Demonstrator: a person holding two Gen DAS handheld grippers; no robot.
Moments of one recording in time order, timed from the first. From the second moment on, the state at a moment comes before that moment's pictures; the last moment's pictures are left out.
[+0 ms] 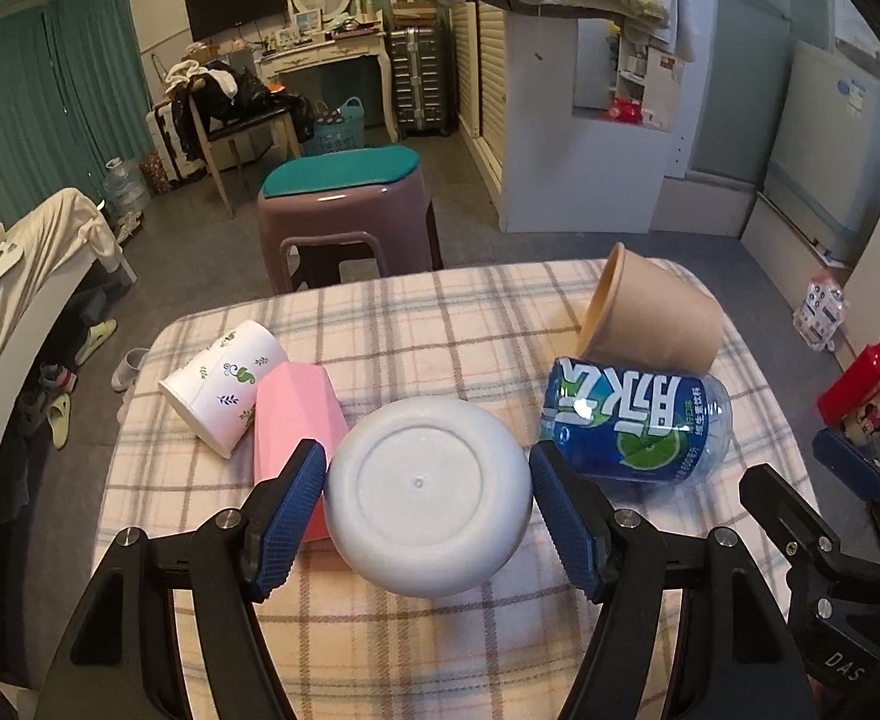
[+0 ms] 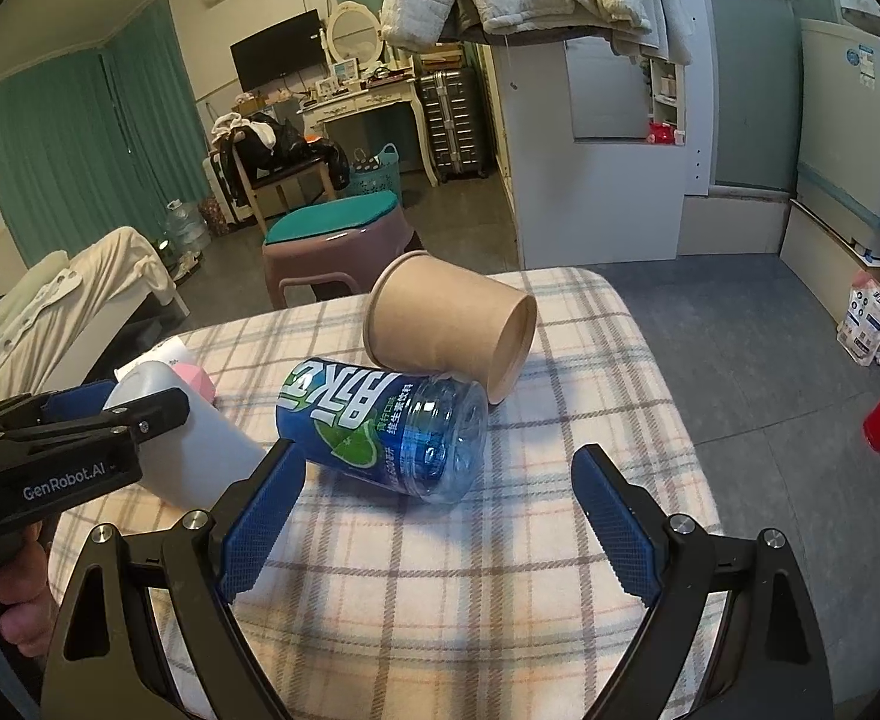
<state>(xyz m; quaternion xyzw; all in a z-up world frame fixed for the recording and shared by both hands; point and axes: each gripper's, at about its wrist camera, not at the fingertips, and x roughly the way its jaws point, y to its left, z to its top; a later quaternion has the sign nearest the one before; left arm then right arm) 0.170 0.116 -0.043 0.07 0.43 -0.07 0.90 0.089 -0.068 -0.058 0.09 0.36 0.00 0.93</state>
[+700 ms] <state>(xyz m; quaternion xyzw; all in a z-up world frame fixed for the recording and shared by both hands) 0.162 0.110 -0.036 0.08 0.39 -0.08 0.91 0.068 -0.071 -0.040 0.09 0.34 -0.01 0.93</state>
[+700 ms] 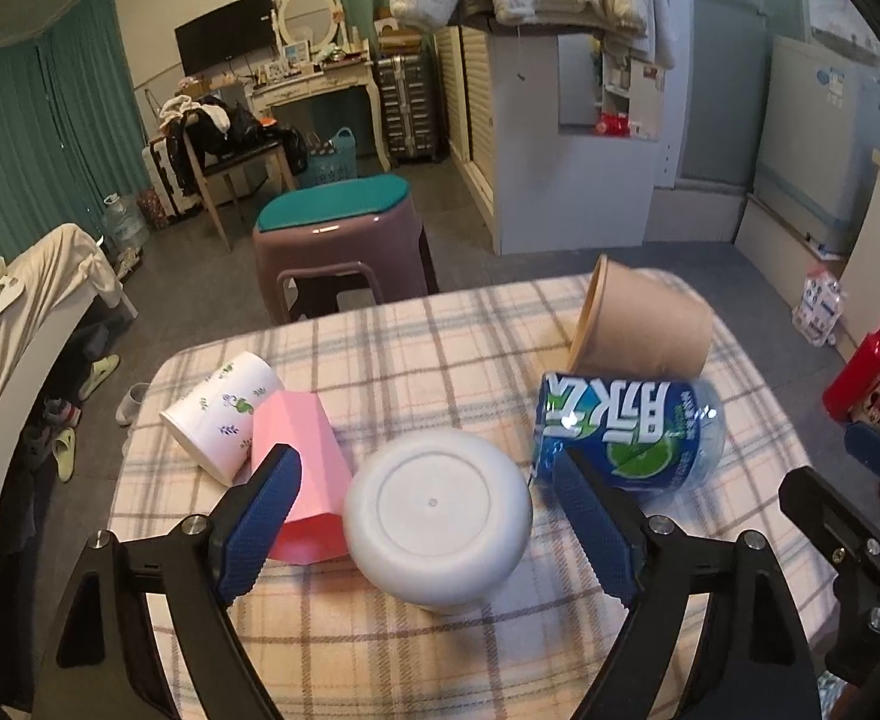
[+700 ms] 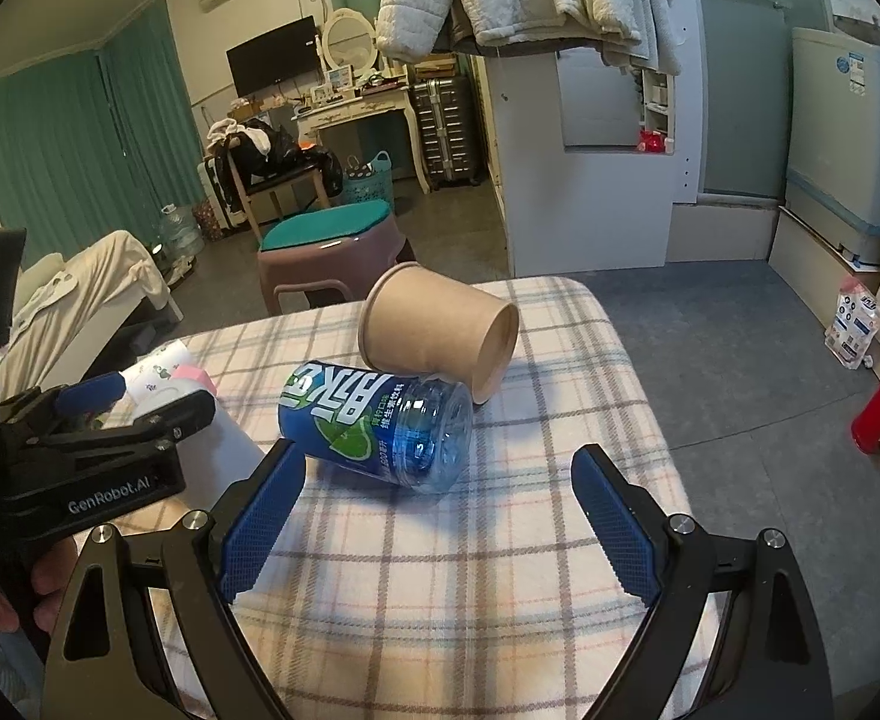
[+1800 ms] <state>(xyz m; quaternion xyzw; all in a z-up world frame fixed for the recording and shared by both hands) 0.043 0.223 -0.032 0.01 0.22 -0.03 0.98 -0.003 0.000 -0.051 0.04 0.25 0.04 0.97</state>
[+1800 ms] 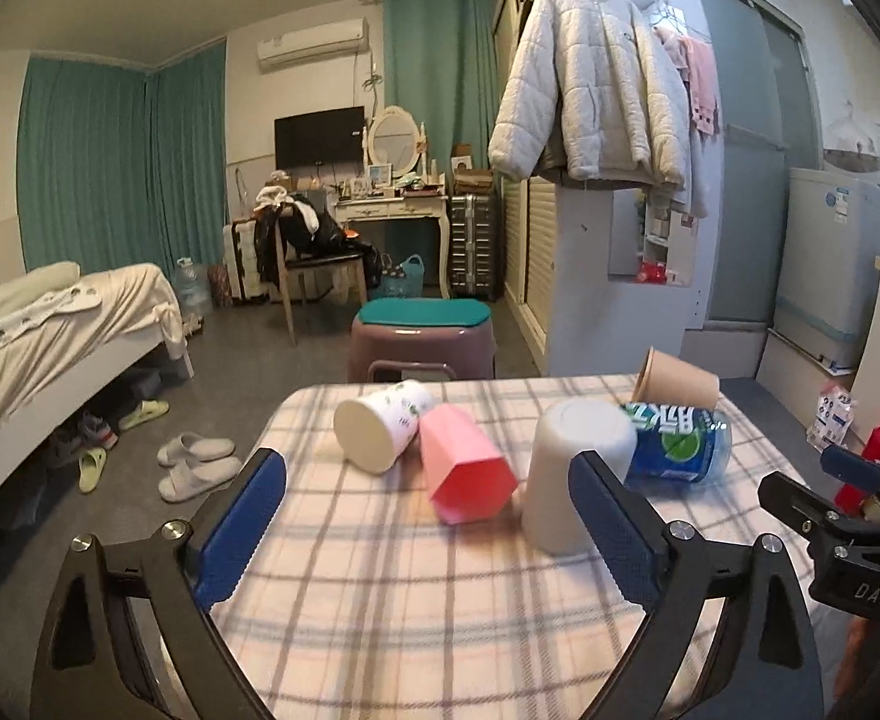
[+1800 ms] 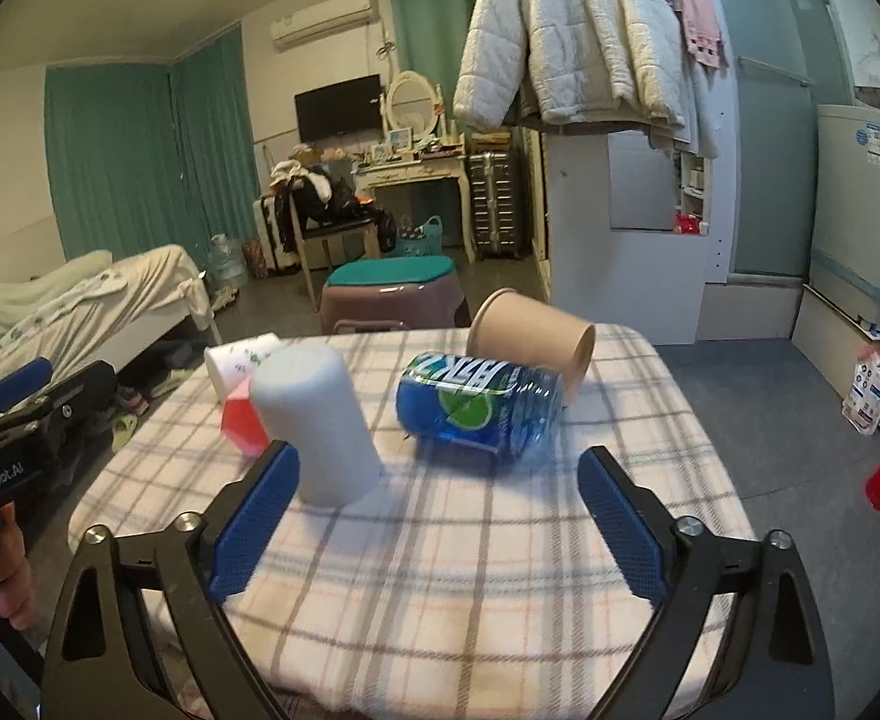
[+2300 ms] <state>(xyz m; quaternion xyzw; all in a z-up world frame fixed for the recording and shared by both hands) 0.036 0.237 -0.039 0.00 0.23 -0.03 0.97 -0.007 0.017 -0.038 0.01 0.24 0.03 0.97</state>
